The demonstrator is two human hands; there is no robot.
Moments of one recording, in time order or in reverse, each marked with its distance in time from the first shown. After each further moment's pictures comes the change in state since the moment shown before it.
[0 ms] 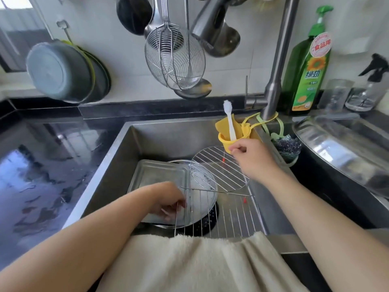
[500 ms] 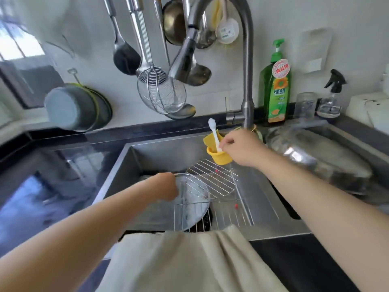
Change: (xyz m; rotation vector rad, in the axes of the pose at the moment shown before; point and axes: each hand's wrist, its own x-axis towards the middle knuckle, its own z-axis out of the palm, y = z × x) left_hand -0.067 0.059 -0.014 0.831 0.321 0.099; right_hand -0.013 -0.045 -0.080 -0.158 -0.059 -0.110
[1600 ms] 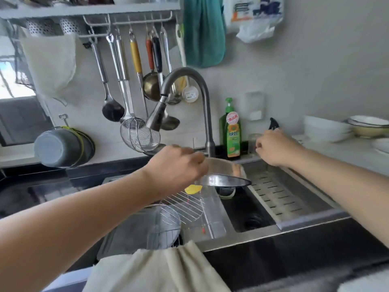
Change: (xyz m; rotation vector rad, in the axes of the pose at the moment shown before) left_hand -0.150 0.092 -0.116 0.618 1.232 0.988; right_hand -0.055 0.065 -0.192 -0.656 0.130 0.085
